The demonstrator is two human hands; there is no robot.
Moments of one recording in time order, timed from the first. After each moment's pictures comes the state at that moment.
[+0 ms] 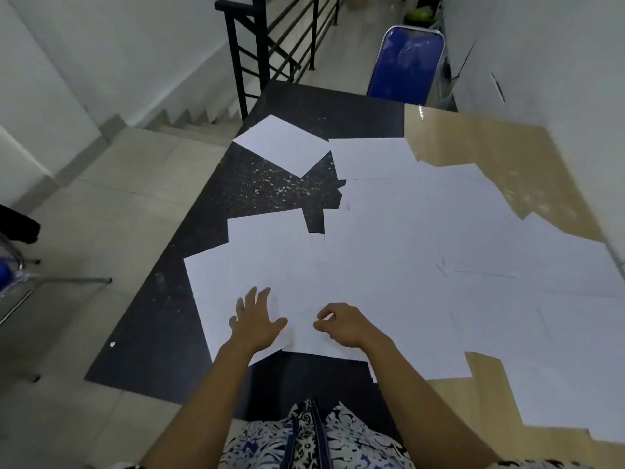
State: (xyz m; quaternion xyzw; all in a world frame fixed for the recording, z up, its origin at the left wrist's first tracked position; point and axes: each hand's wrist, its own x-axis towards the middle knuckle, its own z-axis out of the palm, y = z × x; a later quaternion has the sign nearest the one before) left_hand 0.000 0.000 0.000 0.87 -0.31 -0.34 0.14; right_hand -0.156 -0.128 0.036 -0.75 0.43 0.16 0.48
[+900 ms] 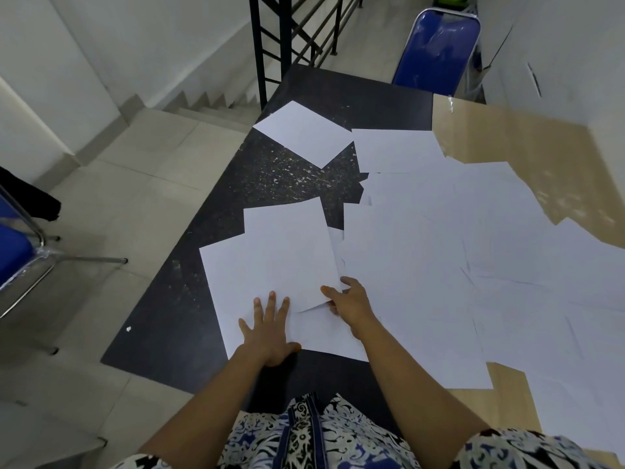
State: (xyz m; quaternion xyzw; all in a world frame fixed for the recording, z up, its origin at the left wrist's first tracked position) left_hand -0.003 0.018 -0.026 0.84 -0.40 -0.38 -0.04; right_hand -0.110 -0.134 -0.001 -0.56 0.54 -0.07 0.62
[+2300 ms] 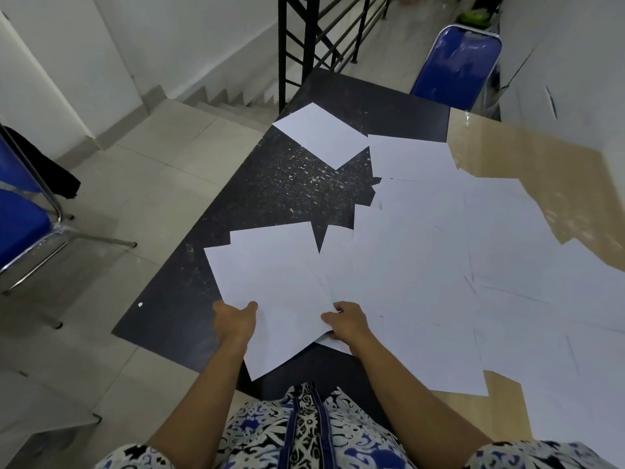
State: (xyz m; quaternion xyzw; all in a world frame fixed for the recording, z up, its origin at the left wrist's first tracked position) left_hand 0.016 0.051 -0.019 0.82 0.14 -0.26 0.48; right_hand -0.127 -0.102 -0.014 -0.63 0.54 0.03 0.55
